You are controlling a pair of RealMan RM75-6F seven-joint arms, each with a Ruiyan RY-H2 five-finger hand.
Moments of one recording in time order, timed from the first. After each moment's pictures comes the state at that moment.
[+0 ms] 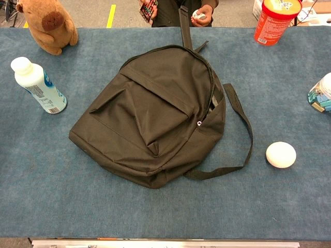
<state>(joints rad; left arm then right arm) -0.12 -1.08 -0.07 -1.75 1.47 1.47 0.13 0.09 -1.10 0.06 -1.62 -1.54 1.50 -0.04</state>
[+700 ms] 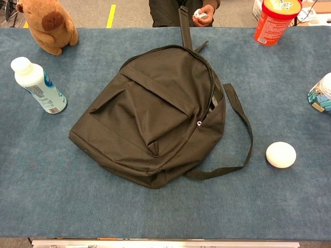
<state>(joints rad) -0.10 -1.08 -0.07 -1.77 1.49 1.51 0.13 0.20 -1.06 0.05 -1.68 -1.66 1.39 0.02</state>
